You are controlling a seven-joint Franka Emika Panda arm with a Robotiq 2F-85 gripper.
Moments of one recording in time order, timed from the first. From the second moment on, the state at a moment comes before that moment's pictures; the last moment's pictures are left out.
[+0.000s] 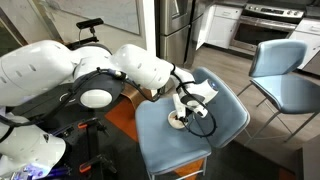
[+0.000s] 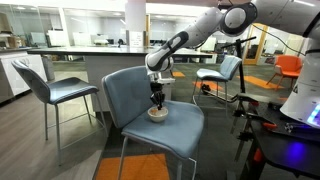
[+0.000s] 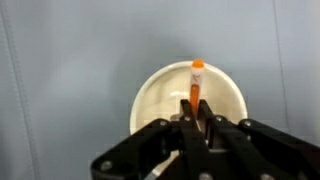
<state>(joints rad) -0.15 1.22 0.04 -1.13 0.18 2.01 0.03</state>
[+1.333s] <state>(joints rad) -0.02 0.73 0.03 -1.80 0.02 2.39 -0.09</state>
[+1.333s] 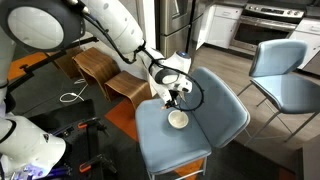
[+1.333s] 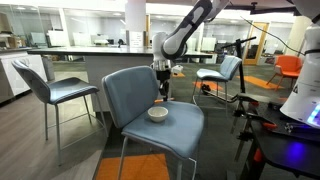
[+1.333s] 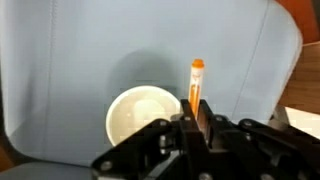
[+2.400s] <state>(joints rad) 0.06 1.02 0.08 -1.56 0.02 2.34 -0.10</state>
